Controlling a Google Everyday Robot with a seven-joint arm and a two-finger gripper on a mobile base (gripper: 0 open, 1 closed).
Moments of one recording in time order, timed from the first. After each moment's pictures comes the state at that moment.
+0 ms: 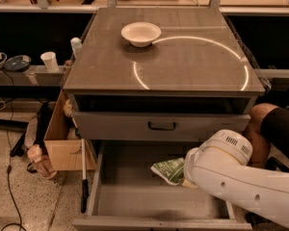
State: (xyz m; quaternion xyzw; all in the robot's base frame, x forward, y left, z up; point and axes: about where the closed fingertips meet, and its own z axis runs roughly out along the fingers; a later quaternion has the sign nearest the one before) arm 0.445 -0.149 0.621 -0.60 0.77 -0.11 0.18
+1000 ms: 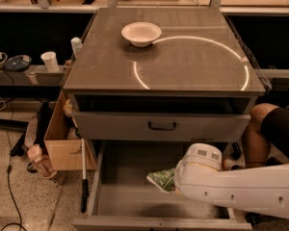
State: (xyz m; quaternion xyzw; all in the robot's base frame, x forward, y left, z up) arm 0.449 -0.139 0.541 -0.59 0.78 -0.11 0.15
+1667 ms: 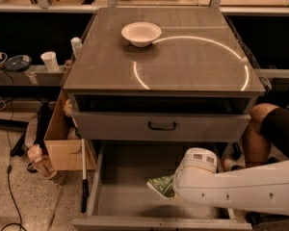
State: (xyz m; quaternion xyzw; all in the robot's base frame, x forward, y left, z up) arm 0.439 -0.137 0.511 -0.59 0.79 -0.10 0.13
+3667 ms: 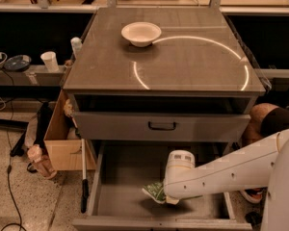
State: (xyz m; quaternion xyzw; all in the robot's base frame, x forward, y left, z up) arm 0.455 -0.117 0.423 -0.61 0.79 -0.08 0.08
